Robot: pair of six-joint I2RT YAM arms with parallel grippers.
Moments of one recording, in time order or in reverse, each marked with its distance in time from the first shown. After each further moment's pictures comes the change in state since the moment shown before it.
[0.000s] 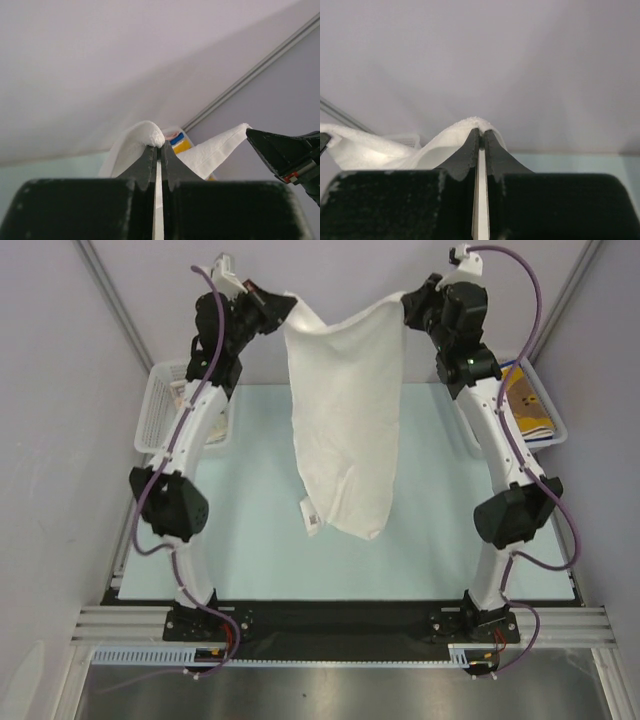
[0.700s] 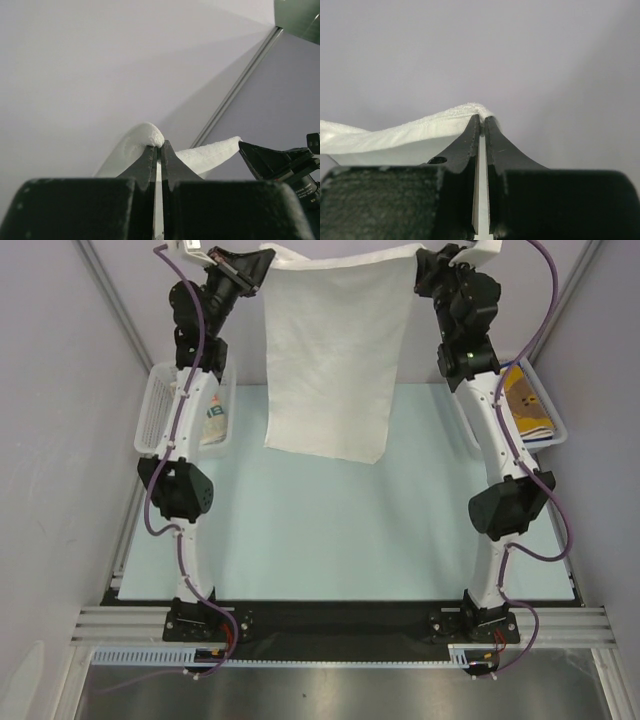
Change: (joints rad) left arm 0.105 0.320 0.467 0.265 0.106 -0.125; right arm -0.027 0.163 0.223 0.296 0.038 -0.105
